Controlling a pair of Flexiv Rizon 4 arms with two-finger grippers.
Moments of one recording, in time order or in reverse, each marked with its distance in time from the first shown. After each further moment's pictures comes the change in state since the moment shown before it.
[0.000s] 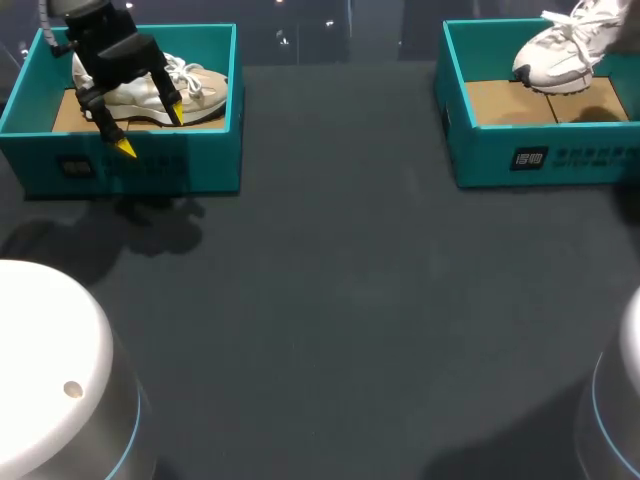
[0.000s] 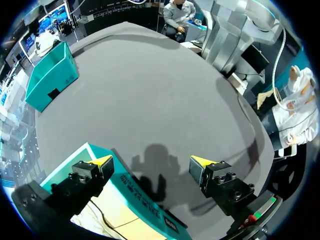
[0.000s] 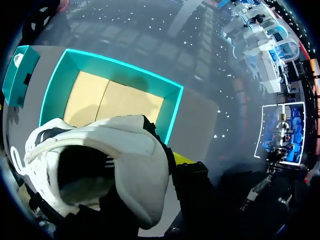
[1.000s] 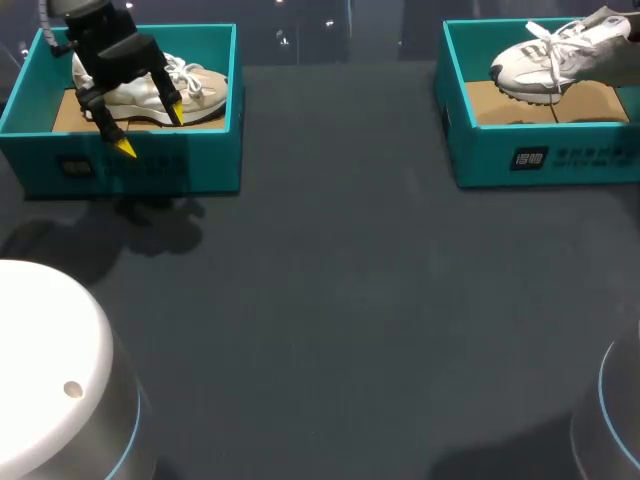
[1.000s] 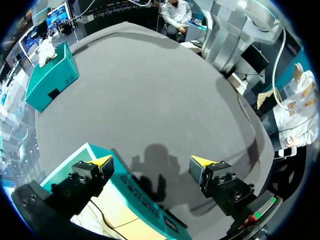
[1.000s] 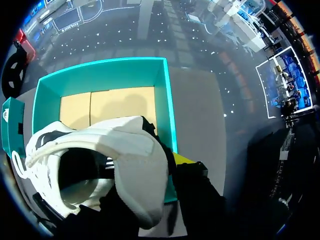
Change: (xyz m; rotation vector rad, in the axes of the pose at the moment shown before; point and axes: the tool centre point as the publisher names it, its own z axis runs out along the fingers) left arm 0.000 0.000 0.000 0.000 0.000 0.000; right arm 0.018 -0.038 0.059 -0.032 0.036 0.391
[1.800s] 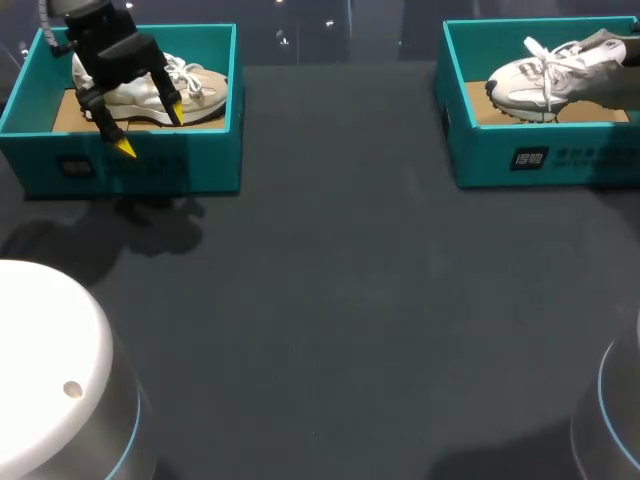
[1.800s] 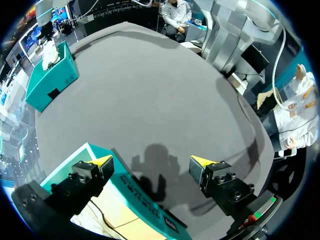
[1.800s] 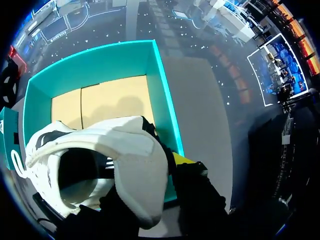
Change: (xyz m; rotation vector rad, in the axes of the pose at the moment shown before) left arm 0.000 0.000 0.000 0.000 0.000 0.000; right arm 0.008 -0.035 0.028 0.014 -0.027 0.103
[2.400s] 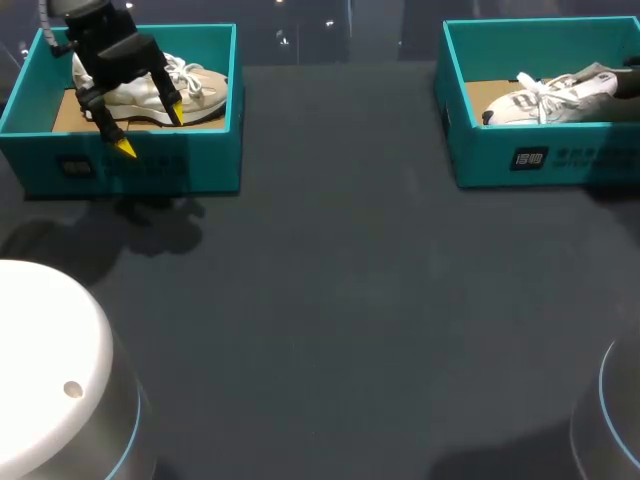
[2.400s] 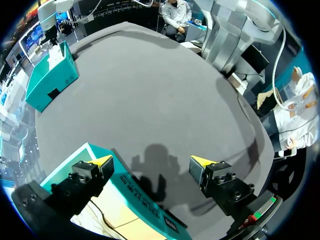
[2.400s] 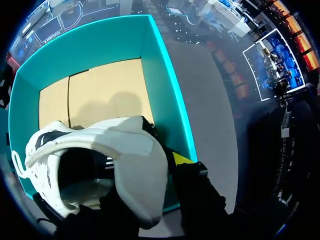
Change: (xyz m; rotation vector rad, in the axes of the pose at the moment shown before) left arm 0.000 0.000 0.000 0.000 0.000 0.000; right arm 0.000 -0.028 0.042 0.027 -0.042 0.028
